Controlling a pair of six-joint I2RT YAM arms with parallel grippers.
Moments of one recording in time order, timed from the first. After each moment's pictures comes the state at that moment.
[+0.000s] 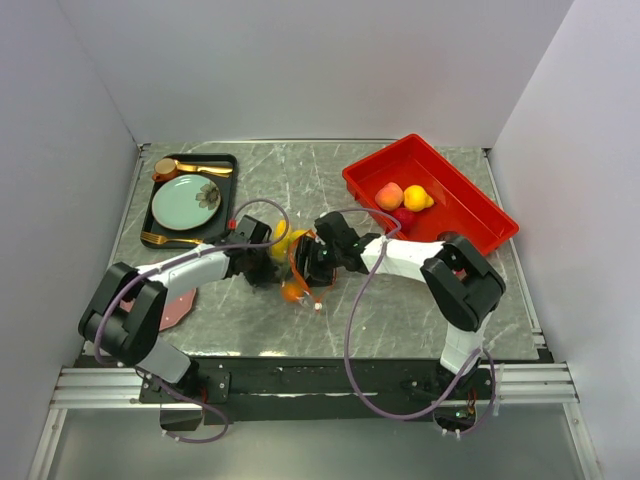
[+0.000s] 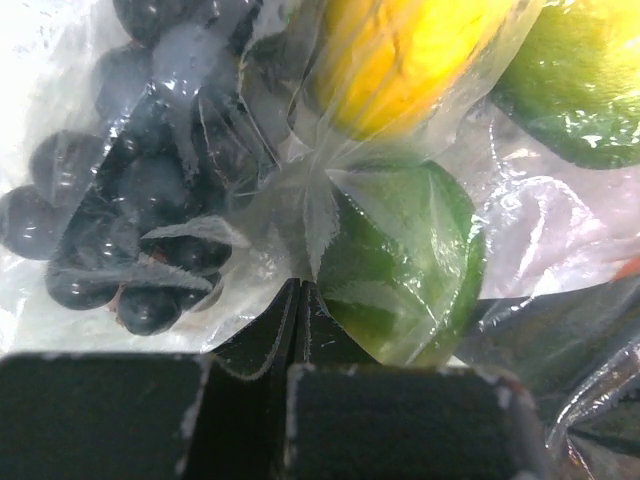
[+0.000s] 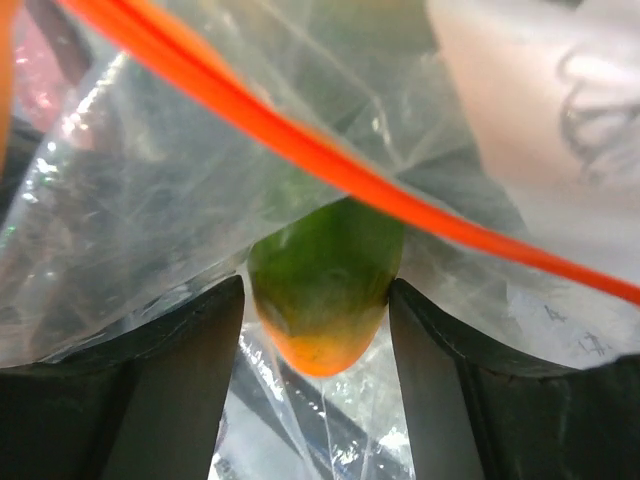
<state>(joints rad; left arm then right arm) -0.52 1.51 0.83 -0.38 0.05 -0.97 0.76 1.81 1.05 -0.11 -0.35 0.94</state>
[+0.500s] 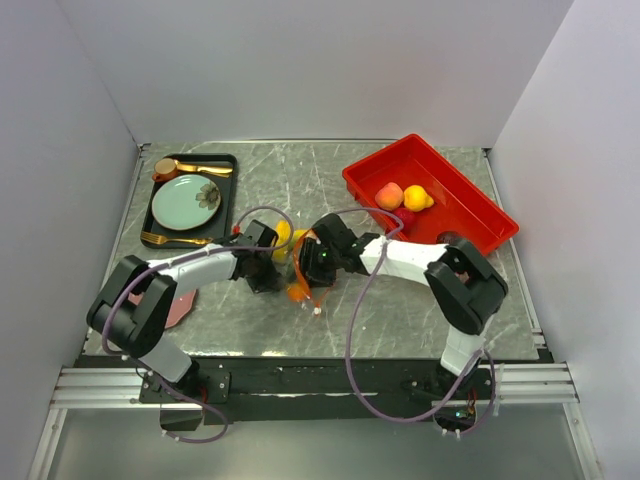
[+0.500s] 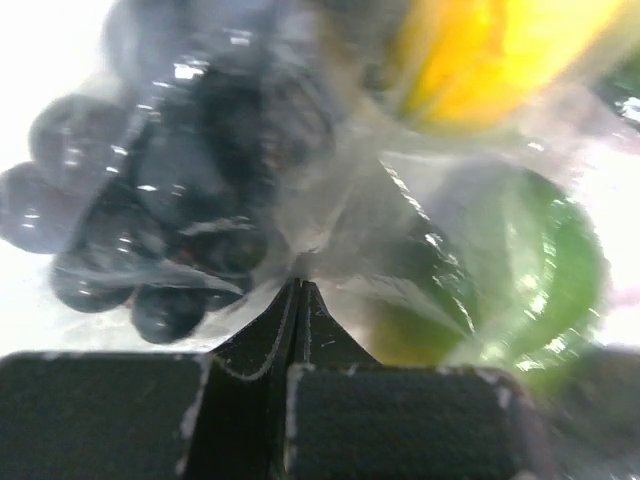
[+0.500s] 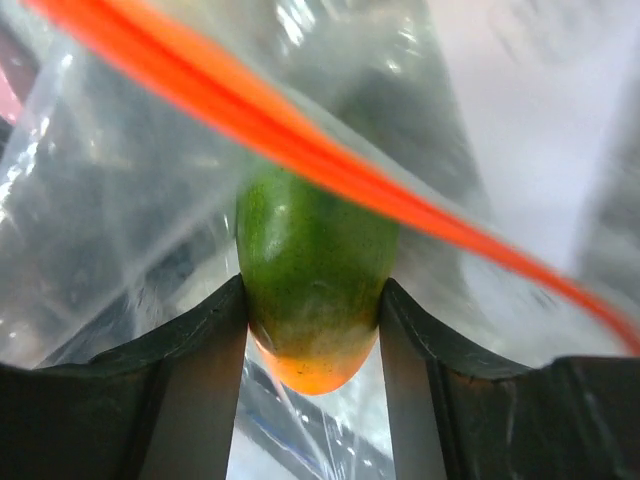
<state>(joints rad) -0.56 1.57 0.83 -0.42 0.00 -1.00 0.78 1.78 1.07 -0.21 -0.23 0.93</state>
